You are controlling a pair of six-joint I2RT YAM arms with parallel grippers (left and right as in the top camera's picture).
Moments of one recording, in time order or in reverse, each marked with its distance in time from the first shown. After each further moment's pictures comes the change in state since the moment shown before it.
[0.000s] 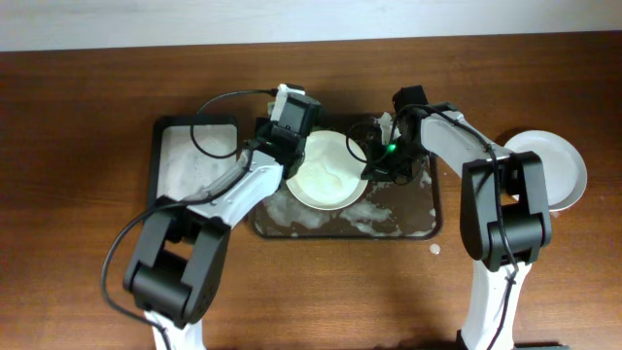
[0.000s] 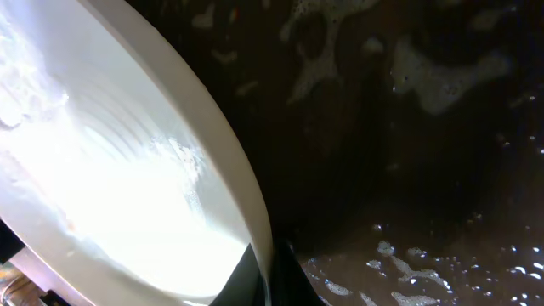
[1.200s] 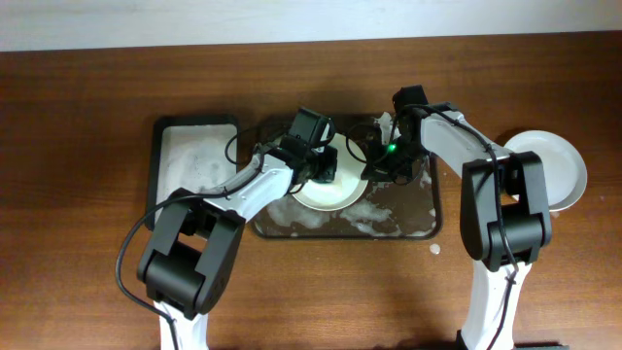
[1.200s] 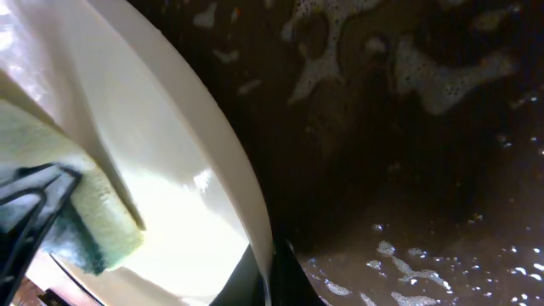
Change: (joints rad) left arm -0.030 0.069 -0.009 -0.095 0.619 -0.218; right arm 0.000 0.000 0.000 0.000 0.000 -0.003
